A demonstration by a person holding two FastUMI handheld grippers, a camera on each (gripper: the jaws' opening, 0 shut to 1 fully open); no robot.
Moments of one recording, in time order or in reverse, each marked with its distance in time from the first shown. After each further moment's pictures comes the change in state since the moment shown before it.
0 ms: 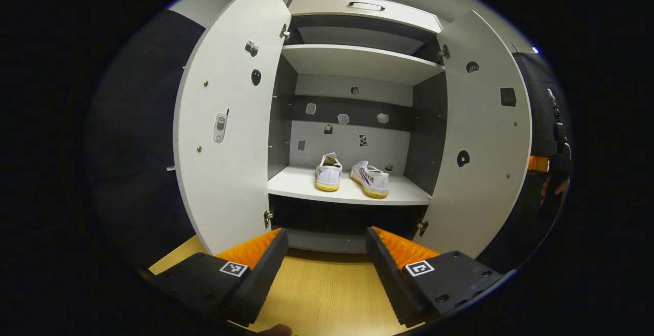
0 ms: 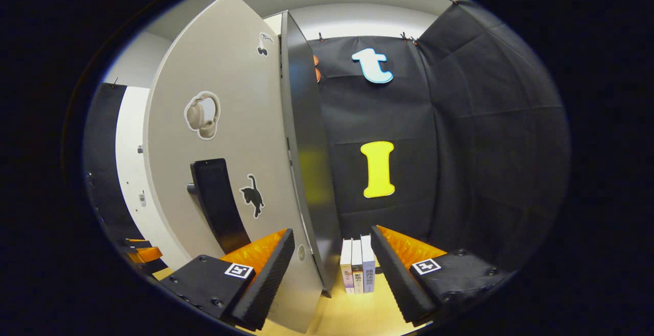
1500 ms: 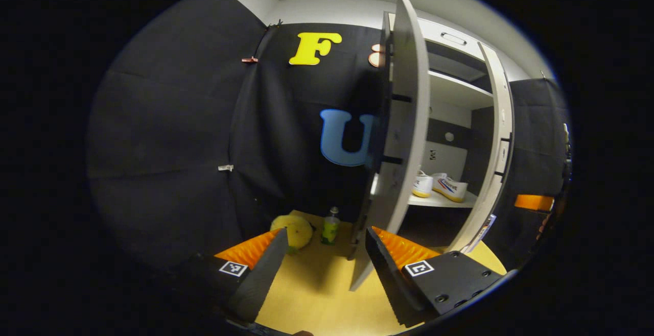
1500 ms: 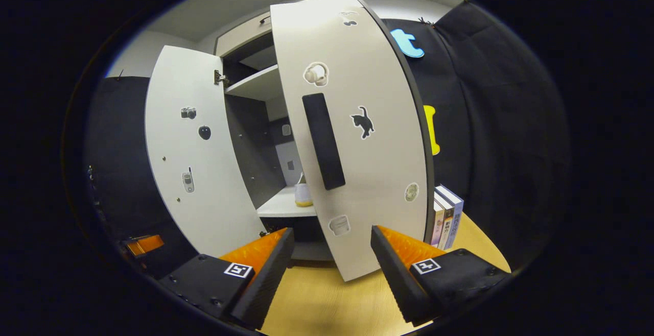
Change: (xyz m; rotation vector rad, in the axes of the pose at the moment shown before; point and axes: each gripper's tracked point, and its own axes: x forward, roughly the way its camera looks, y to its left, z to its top) left arm -0.051 0.290 0.021 -0.060 -0.057 0.144; right arm -0.053 0.250 -0.126 0.099 0.118 0.050
